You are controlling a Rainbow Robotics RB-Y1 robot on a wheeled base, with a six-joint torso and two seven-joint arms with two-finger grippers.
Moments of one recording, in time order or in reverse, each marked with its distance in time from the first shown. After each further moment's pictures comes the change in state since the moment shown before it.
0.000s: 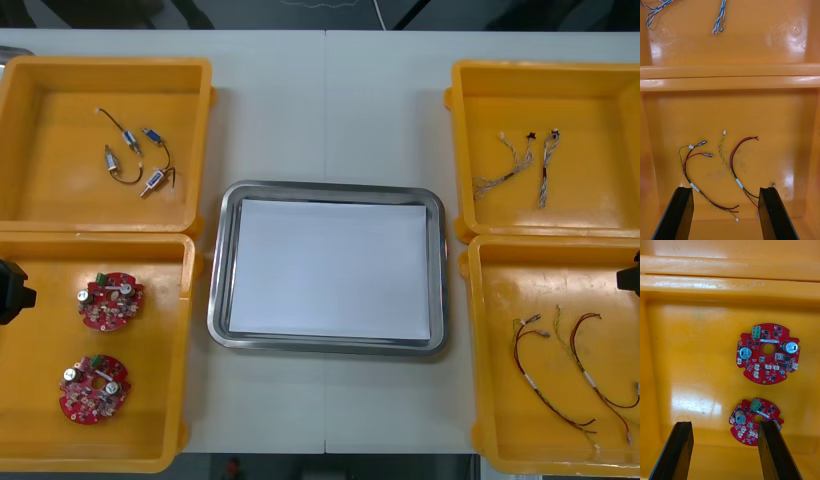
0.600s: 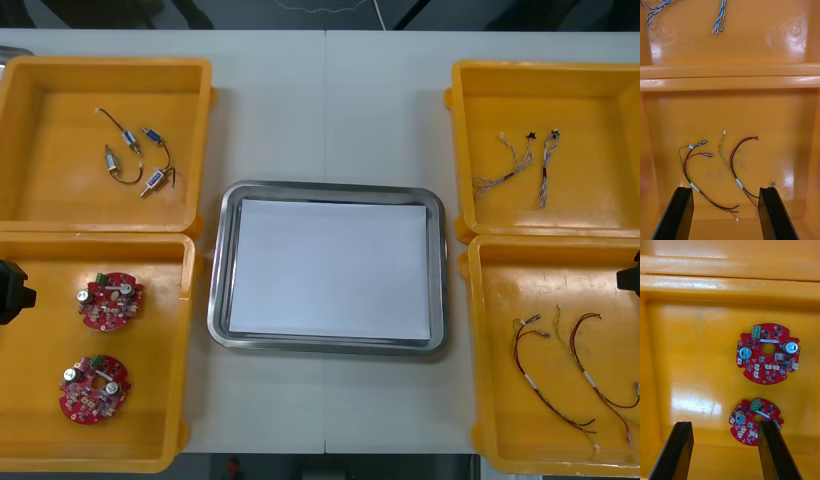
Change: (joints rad) right arm 0.000 0.000 0.000 0.000 0.000 0.000 0.000; left arm 0.000 0.000 0.000 0.000 0.000 0.000 0.000
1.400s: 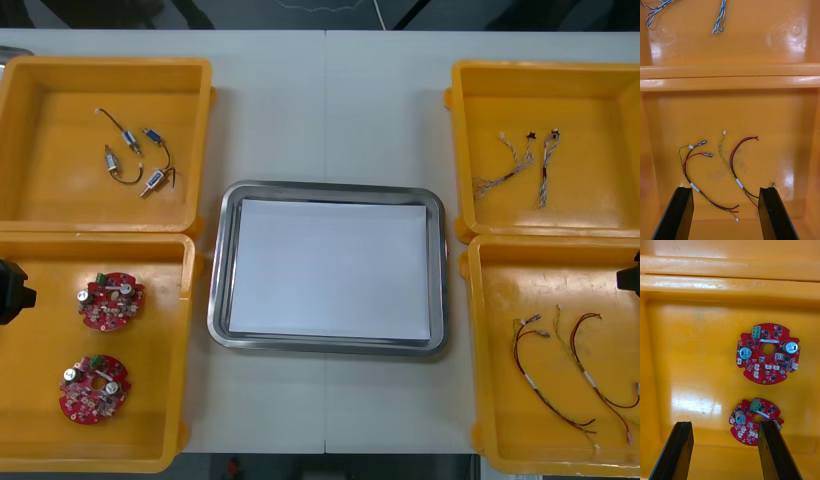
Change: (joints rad) right arm 0.000 0.000 0.000 0.000 0.000 0.000 0.000; left arm 0.000 0.000 0.000 0.000 0.000 0.000 0.000
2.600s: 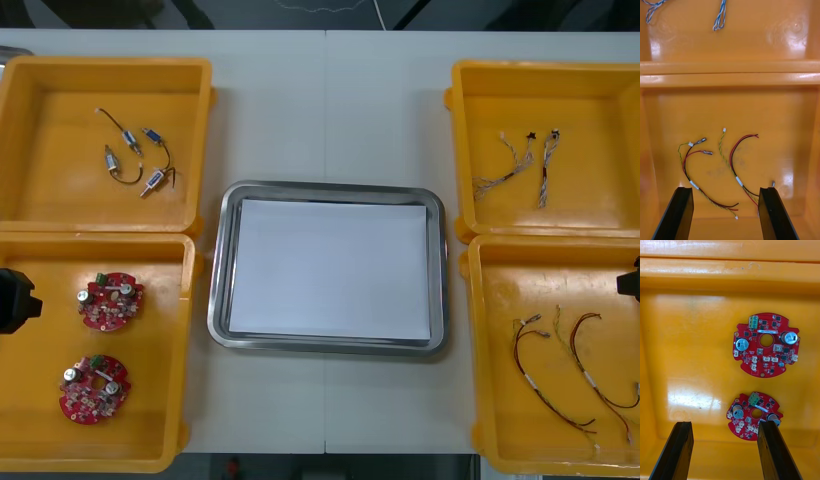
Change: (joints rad) right arm 0.023 0.000 0.000 -0.018 0.000 0.000 0.000; left arm 0.017 -0.001 -0.022 0.001 0.006 0.000 0.000
